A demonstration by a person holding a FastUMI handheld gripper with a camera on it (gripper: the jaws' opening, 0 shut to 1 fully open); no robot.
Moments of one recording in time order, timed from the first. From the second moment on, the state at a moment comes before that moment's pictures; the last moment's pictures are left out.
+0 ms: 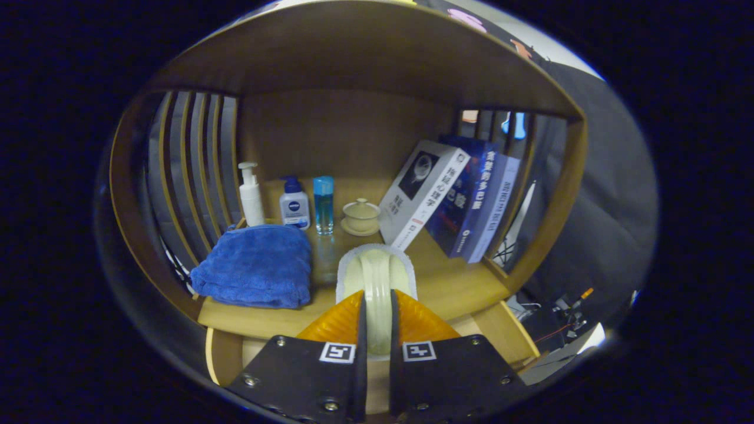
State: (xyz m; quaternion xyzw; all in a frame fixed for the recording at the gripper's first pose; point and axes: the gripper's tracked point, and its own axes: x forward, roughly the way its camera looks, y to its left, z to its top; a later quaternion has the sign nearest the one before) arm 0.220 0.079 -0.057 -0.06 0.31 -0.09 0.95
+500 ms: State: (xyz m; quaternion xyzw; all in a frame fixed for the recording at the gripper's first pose) arm 0.257 0.084 -0.109 -0.05 0.32 -0.03 0.94
